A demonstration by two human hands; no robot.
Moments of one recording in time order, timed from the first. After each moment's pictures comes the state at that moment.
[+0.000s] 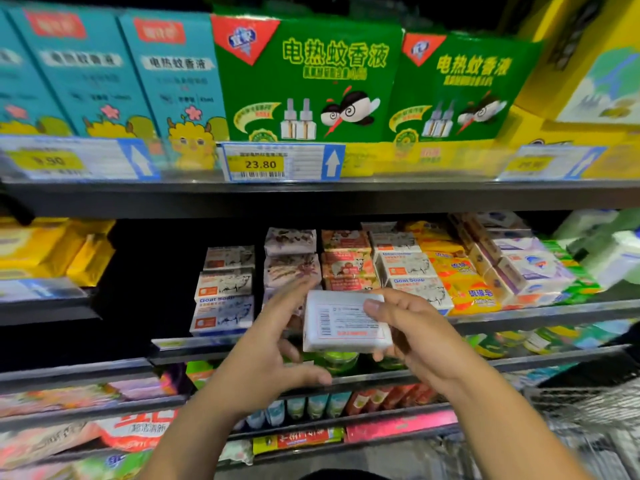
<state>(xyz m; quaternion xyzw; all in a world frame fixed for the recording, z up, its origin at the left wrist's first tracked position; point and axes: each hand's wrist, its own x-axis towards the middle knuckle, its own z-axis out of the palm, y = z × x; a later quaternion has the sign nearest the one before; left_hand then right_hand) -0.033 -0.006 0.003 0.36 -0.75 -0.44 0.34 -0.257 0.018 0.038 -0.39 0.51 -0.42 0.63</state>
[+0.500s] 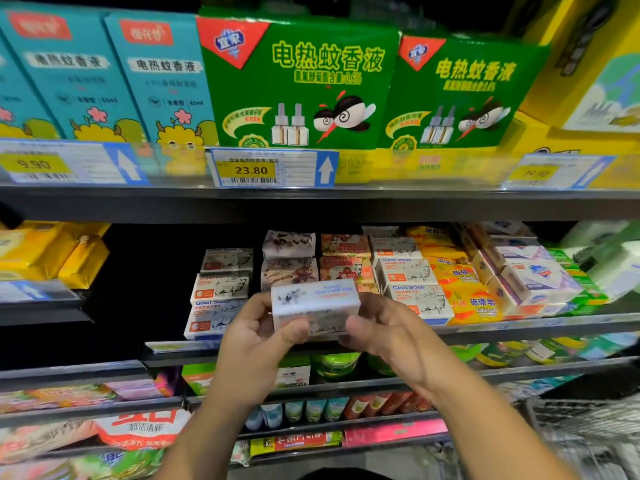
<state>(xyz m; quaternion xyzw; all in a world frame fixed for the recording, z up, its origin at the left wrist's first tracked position) -0.056 -0.005 0.002 0.43 -0.52 -0.52 0.53 -0.252 0.009 0.036 -0.47 0.51 -0.39 0.61</state>
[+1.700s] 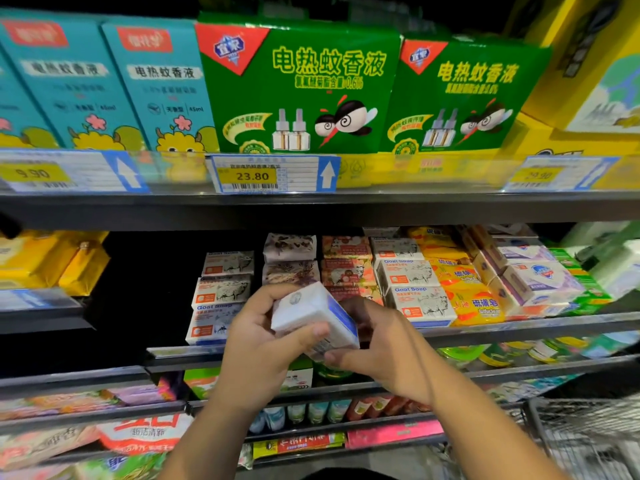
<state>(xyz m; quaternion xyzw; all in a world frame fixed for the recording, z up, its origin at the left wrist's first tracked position) -0.059 -0.008 0.021 0.38 -0.52 -0.54 0.54 -0.247 0.003 0.029 -0.68 0.54 -0.29 0.40</state>
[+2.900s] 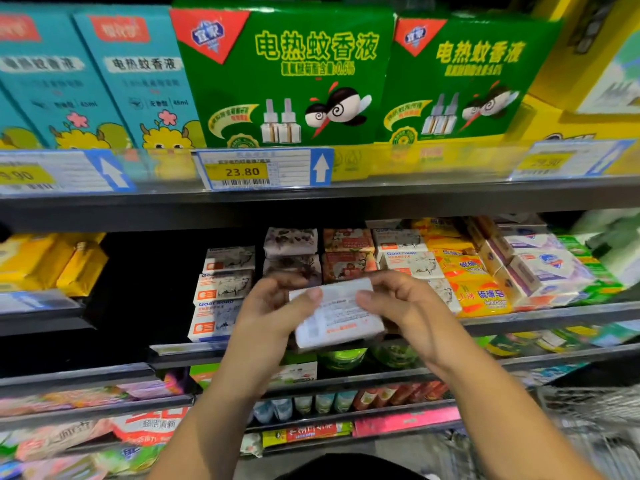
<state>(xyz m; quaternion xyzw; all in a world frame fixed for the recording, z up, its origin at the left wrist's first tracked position) -0.070 -0.022 0.027 0.46 -0.44 -0.59 0.50 -0.262 -0.011 0.038 -0.47 0.53 -0.44 0.55</state>
